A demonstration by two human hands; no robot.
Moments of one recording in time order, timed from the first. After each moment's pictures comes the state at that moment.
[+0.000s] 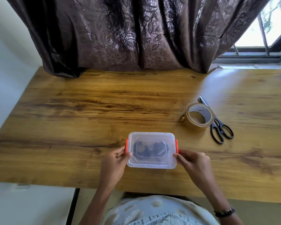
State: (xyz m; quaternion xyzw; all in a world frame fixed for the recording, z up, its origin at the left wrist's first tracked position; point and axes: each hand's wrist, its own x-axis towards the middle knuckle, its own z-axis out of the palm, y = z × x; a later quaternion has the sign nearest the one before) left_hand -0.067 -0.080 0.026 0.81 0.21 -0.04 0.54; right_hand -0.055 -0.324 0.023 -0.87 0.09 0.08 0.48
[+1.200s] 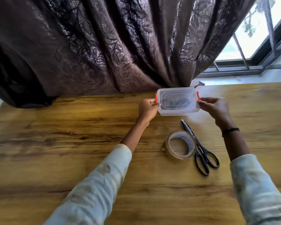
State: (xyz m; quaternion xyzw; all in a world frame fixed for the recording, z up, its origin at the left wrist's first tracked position) left_hand 0.234 -0.243 0.025 0.78 0.11 -0.05 0.61; right_hand 0.215 -0.478 0.039 -0.82 0.15 -0.03 0.56
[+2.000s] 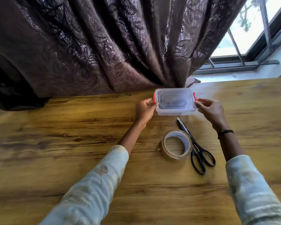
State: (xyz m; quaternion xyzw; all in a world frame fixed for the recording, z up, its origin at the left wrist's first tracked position) left_hand 0.235 -0.252 0.012 0.80 0.11 -0.05 0.59; right_hand 0.209 -0.483 0.024 -0.84 0.18 -0.02 0.51
